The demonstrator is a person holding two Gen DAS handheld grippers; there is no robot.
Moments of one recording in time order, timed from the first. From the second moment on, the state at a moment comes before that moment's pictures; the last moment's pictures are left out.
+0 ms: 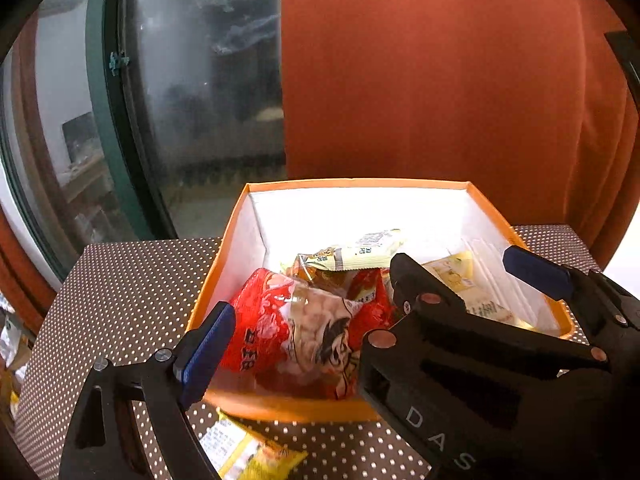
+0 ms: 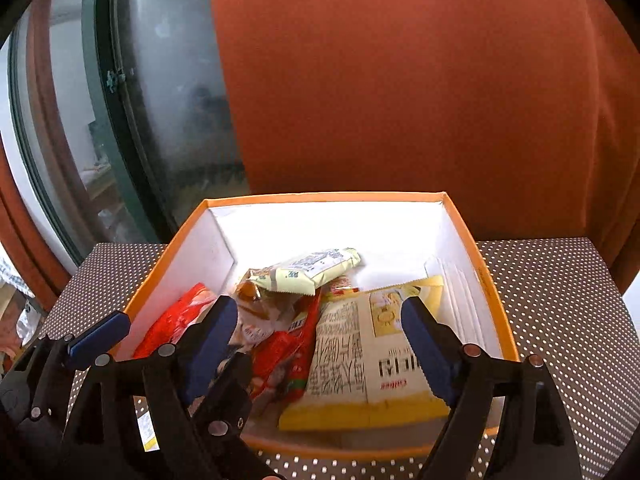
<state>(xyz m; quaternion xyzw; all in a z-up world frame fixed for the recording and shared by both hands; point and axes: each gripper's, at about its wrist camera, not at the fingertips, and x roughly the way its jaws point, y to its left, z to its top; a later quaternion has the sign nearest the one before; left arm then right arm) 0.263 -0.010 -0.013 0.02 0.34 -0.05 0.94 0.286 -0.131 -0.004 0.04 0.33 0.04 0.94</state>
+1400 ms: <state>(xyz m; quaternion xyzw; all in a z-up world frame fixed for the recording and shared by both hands) 0.066 0.004 0.019 0.02 0.26 -0.08 0.96 0.075 -0.117 0.055 0.03 0.25 0.03 0.97</state>
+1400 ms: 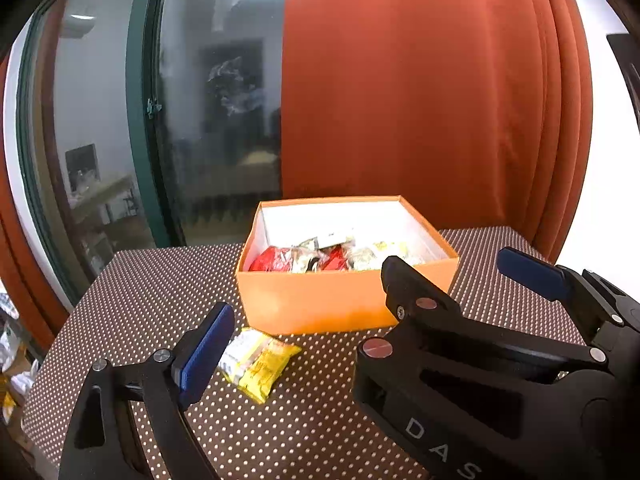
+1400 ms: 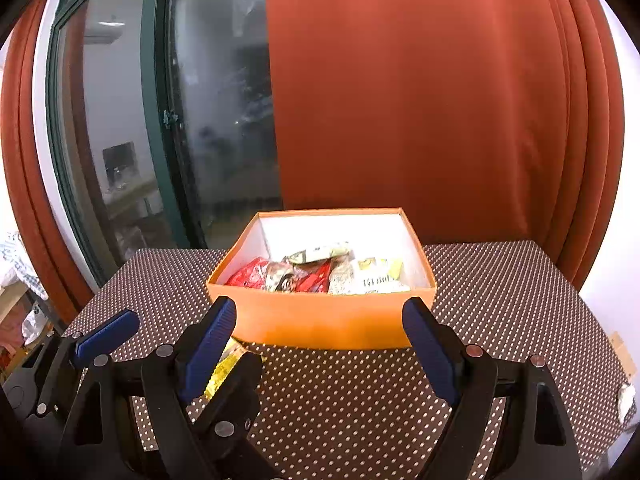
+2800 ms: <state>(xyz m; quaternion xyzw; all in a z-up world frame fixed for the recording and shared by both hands) 0.205 0.052 -0.147 0.09 0.43 -0.08 0.89 0.174 -0.060 -0.108 0.05 0.40 0.02 0.91</state>
